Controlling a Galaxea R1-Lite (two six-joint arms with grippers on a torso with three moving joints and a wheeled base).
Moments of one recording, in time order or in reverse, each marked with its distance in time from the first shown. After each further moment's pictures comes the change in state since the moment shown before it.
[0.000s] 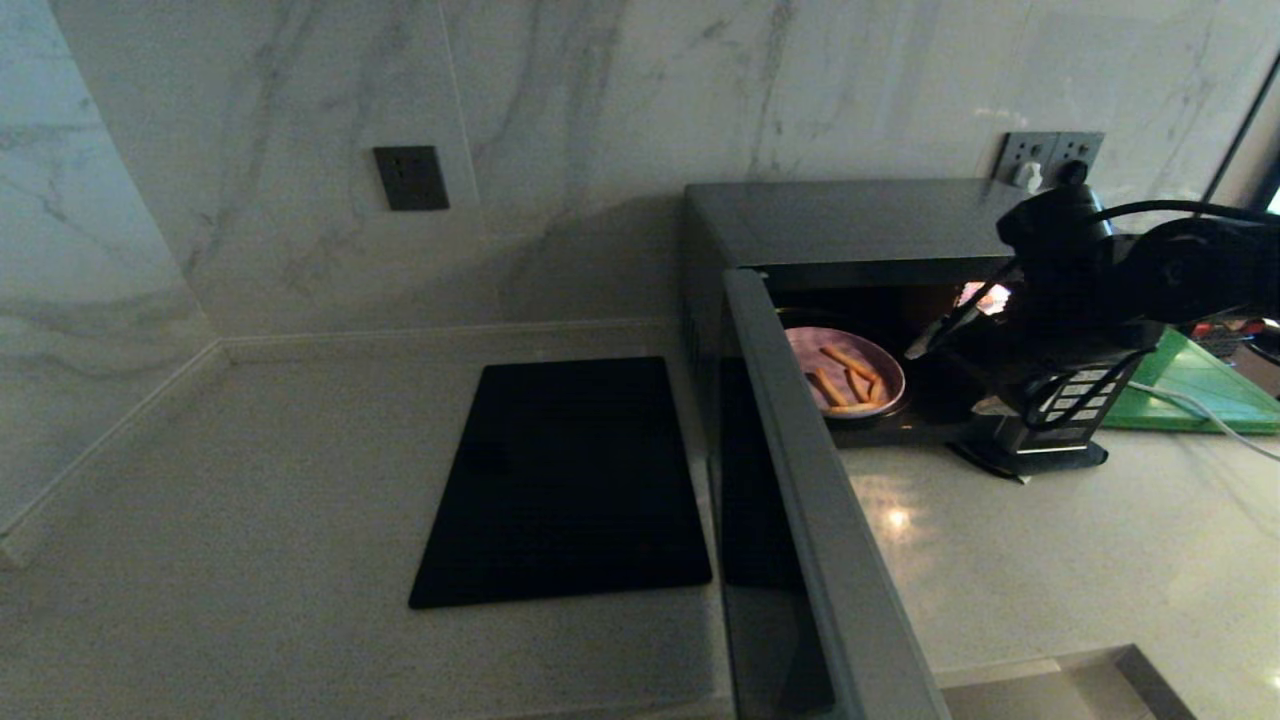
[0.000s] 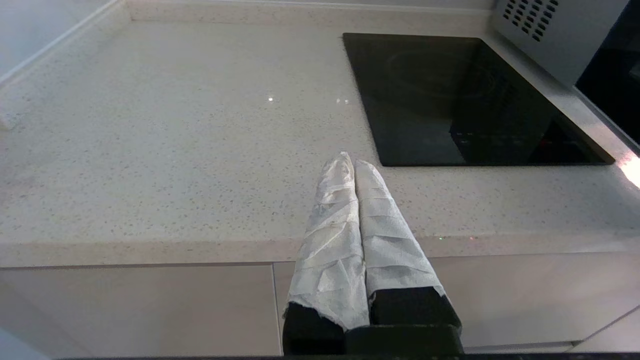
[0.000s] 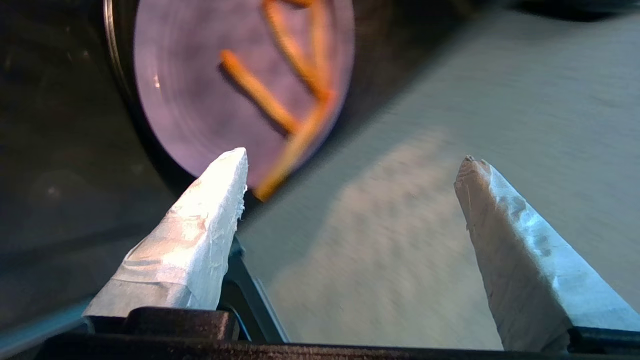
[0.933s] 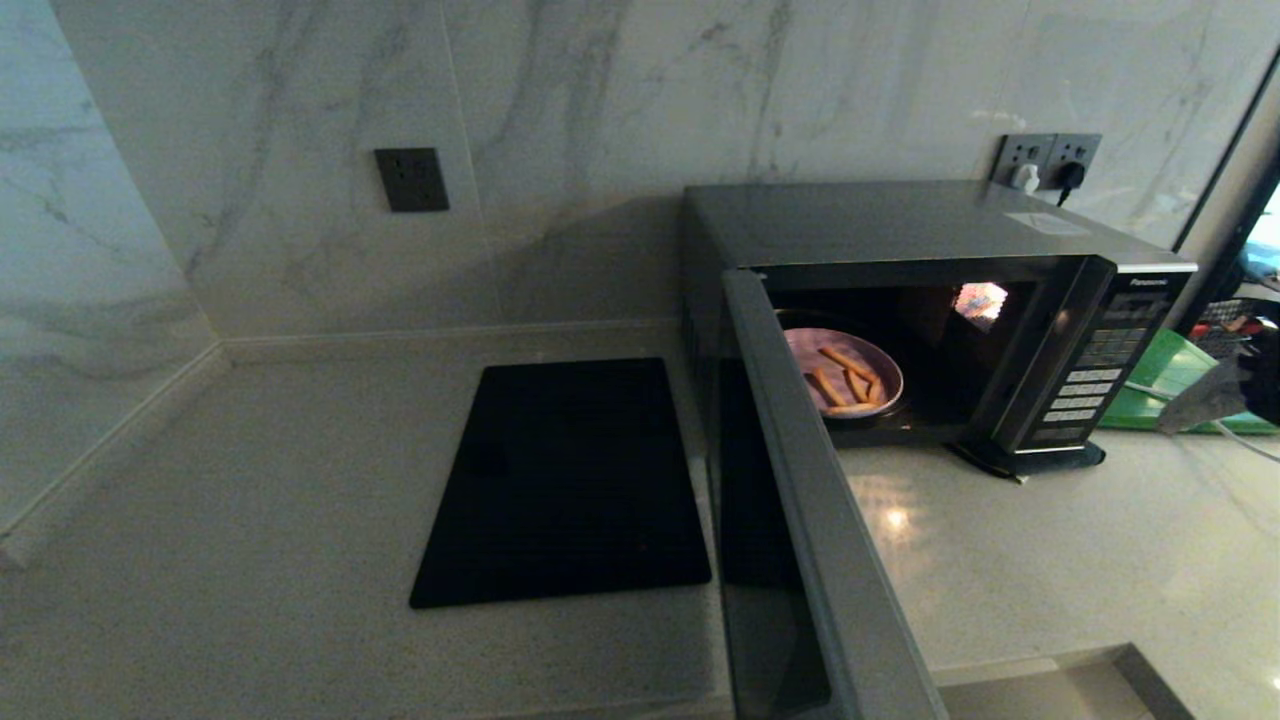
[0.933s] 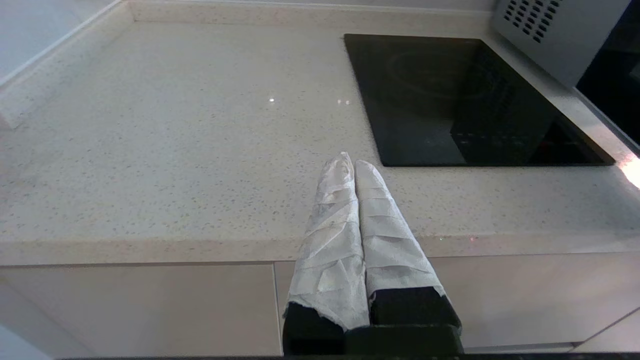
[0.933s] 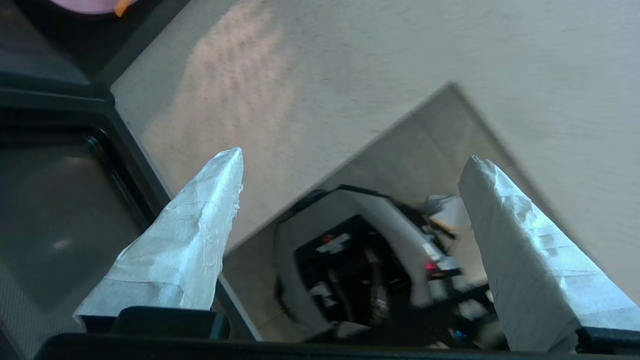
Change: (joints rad) left arm 0.000 0.000 0.000 0.000 0.000 0.000; right arm 0.058 -0.558 0.120 0.626 -0.171 -0.074
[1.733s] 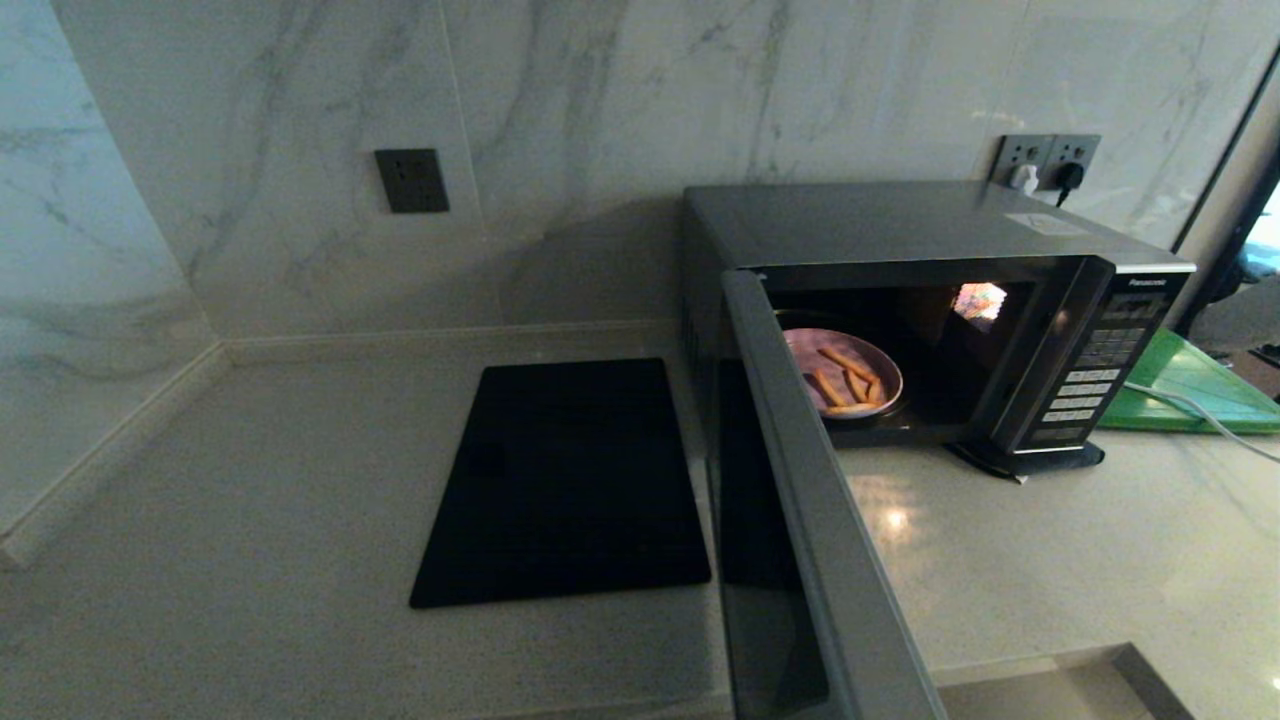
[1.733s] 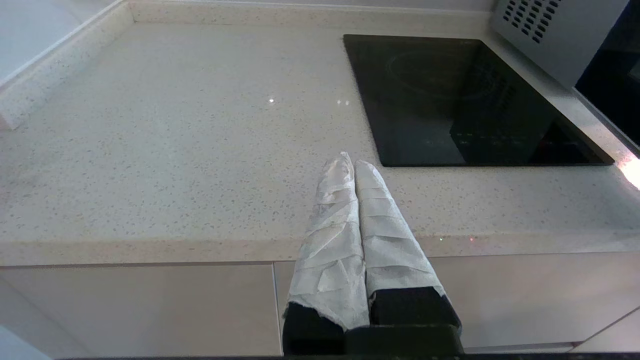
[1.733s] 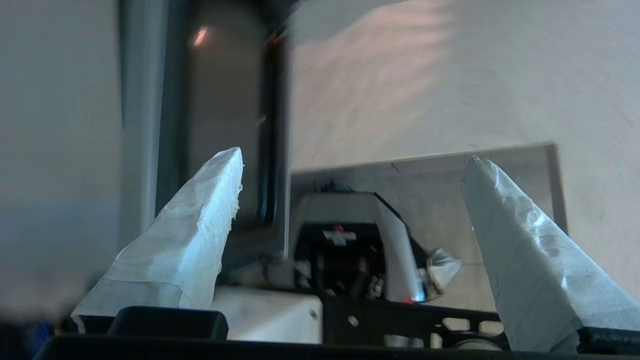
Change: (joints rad) left arm 0.000 0.000 0.000 0.000 0.000 0.000; right arm 0.452 -0.022 -0.410 0.227 -0.008 -0.146
